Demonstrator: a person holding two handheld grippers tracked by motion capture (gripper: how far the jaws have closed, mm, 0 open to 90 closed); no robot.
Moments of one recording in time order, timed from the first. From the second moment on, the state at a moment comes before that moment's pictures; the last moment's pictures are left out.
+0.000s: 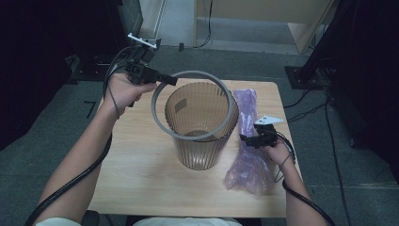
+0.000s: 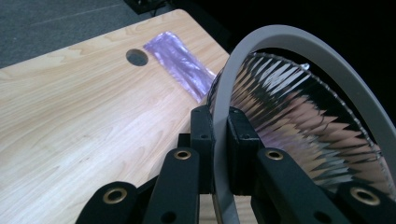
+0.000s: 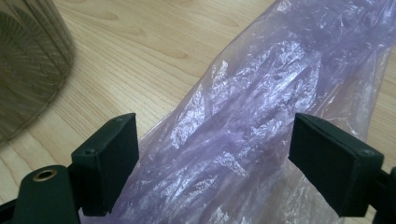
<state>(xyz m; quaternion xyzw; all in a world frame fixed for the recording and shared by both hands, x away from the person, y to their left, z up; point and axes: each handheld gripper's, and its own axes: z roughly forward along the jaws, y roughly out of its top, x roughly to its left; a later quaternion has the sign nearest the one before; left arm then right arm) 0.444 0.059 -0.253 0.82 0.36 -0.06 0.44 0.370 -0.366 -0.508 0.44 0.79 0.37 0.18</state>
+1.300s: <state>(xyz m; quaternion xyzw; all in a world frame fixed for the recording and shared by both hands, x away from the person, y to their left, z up) 0.433 0.123 -0.256 0.81 0.39 -0.06 0.43 0.371 -0.366 -0.509 0.45 0.80 0.37 0.18</state>
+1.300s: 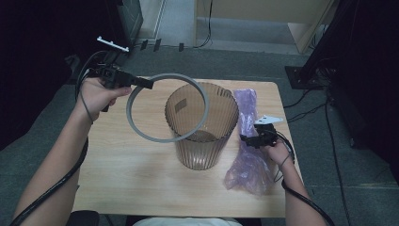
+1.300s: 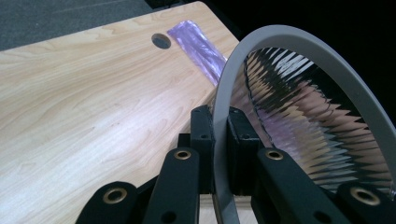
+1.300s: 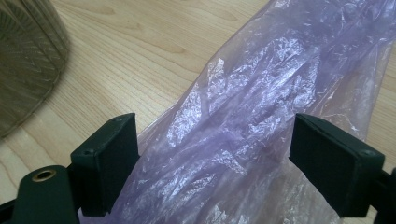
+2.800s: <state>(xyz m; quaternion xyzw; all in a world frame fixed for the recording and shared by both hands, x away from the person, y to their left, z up) 0.415 0.182 -0.260 0.81 0.41 -0.05 0.42 0.372 -0.372 -0.504 0.45 0.79 0.38 0.19</state>
